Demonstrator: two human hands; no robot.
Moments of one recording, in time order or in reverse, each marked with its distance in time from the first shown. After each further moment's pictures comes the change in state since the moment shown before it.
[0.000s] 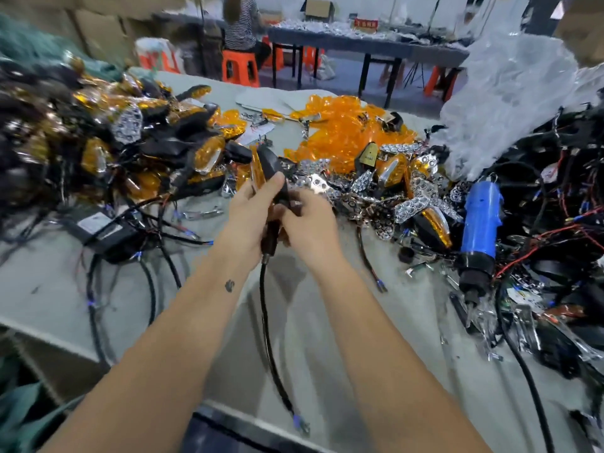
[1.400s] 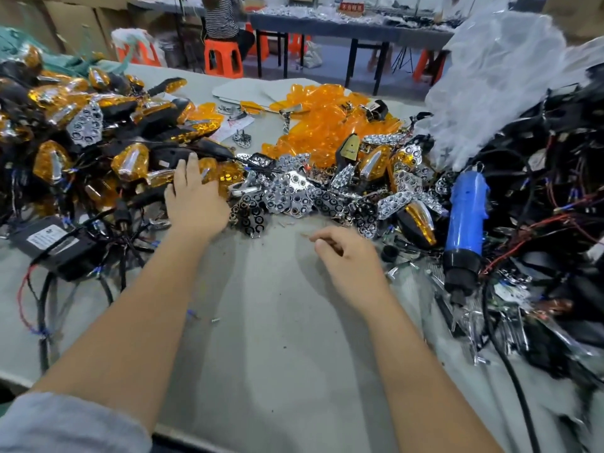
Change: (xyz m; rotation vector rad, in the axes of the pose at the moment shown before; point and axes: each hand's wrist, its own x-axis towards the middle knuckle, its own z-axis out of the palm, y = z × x) left_hand 0.084 -0.008 -0.045 1.735 0.202 0.228; right_hand -0.028 0.055 -0.080 -0.227 -0.018 -0.048
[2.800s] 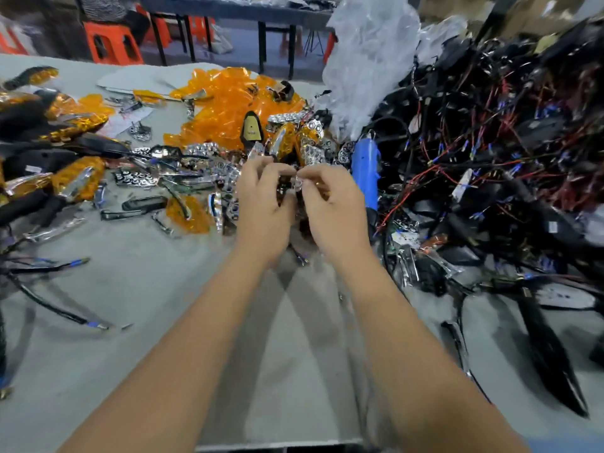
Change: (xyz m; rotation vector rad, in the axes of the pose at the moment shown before) left_hand -0.116 0.173 0.013 -0.897 0.084 0.491; right_hand -0.015 -0.008 -0.070 -0.044 0.465 -0.028
